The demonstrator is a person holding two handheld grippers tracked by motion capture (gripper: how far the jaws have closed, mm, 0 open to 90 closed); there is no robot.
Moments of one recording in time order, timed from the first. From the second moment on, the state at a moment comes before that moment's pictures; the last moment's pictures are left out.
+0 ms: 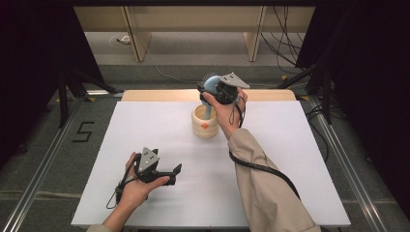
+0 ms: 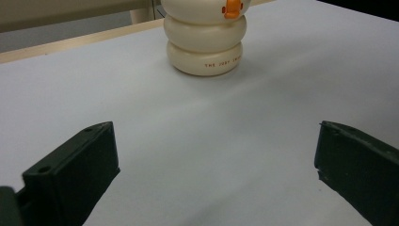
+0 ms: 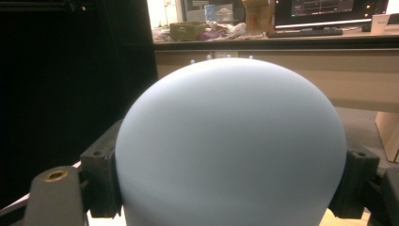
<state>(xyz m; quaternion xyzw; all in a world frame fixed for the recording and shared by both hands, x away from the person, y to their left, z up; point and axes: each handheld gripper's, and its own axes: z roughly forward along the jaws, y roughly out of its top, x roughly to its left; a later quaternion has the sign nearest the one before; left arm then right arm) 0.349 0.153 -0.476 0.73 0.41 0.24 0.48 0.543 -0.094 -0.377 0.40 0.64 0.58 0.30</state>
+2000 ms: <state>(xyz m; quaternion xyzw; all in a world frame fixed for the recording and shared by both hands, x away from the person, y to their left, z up) 0.349 0.154 -0.476 0.73 0.41 0.24 0.48 0.525 -0.108 -0.394 0.39 0.66 0.58 0.27</state>
